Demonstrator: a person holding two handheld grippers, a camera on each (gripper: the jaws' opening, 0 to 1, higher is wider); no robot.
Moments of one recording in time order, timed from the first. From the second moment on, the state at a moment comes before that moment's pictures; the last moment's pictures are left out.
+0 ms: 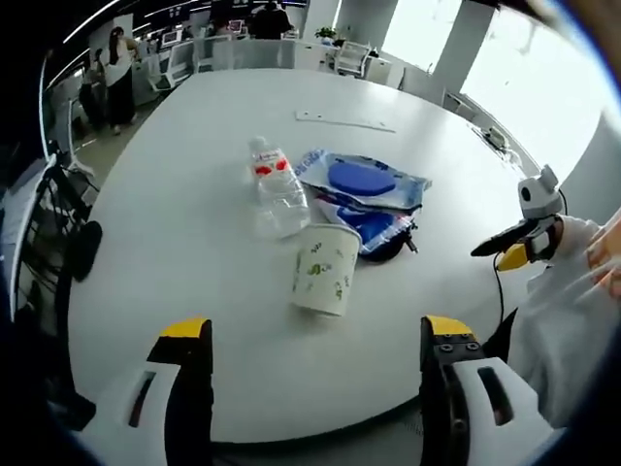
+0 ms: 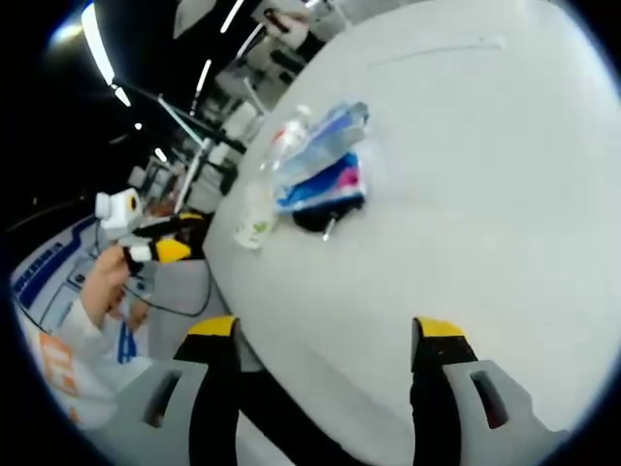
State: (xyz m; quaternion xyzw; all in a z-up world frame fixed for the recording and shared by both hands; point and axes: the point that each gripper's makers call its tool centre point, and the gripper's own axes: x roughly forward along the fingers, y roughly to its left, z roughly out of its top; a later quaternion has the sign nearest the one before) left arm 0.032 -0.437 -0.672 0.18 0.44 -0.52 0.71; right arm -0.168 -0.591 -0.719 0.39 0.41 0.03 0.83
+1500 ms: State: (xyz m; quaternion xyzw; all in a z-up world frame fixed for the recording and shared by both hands) left arm 0.067 -0.496 -0.668 0.06 0.44 -0.49 0.76; right arm -0.163 -0.601 -0.716 0.40 0.40 0.02 0.82
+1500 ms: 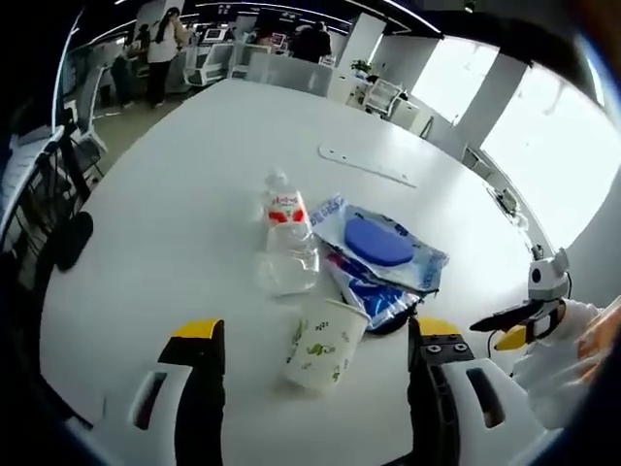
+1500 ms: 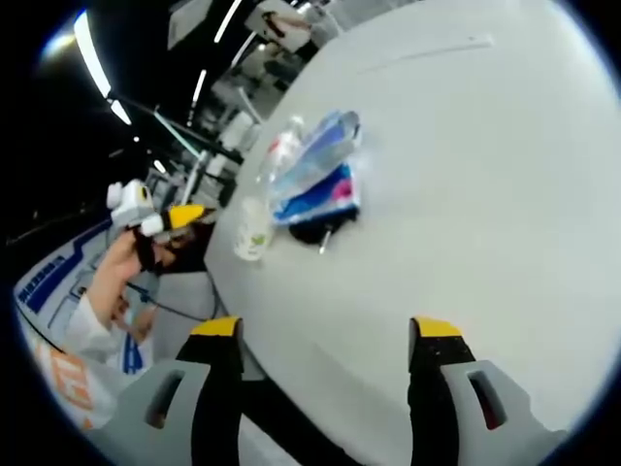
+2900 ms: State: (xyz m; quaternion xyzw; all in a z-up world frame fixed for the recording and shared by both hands) left arm 0.140 -0.585 -0.676 0.05 0.44 -0.47 0.77; right arm -0.163 -0.621 -0.725 0.43 0.40 0.00 0.81
